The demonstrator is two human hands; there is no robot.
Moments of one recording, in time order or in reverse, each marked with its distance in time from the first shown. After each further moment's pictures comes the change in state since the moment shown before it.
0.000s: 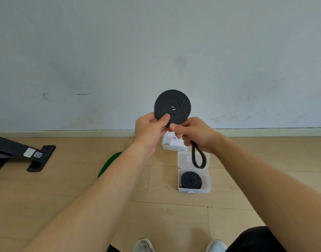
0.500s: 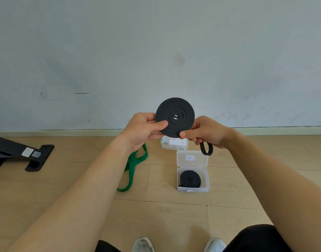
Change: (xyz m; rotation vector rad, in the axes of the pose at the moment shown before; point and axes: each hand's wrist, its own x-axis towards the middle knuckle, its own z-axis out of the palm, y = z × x) left_hand 0.009 0.018 -0.029 0.238 -0.272 -0.143; right_hand -0.009 0.000 -0.036 -0.204 -0.145 0.017
